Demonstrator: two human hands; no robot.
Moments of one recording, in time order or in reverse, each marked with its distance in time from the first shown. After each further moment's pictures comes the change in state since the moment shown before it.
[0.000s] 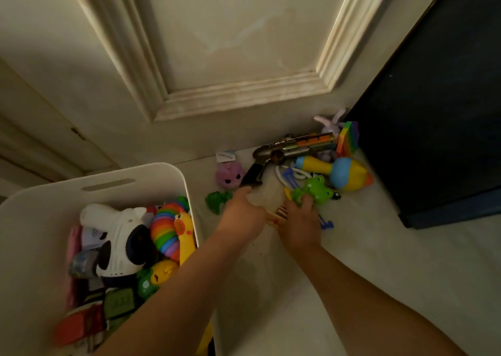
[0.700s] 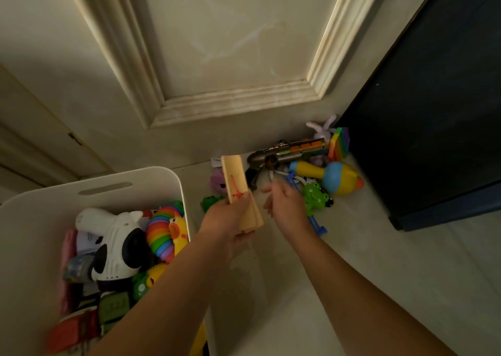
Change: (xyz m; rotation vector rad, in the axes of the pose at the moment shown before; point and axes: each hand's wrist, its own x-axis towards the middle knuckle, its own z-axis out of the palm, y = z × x) left_hand -0.003 -0.005 -0.009 -0.682 -0.012 -0.228; right_hand 0.001 -0.048 -0.073 0.925 -0.152 0.133
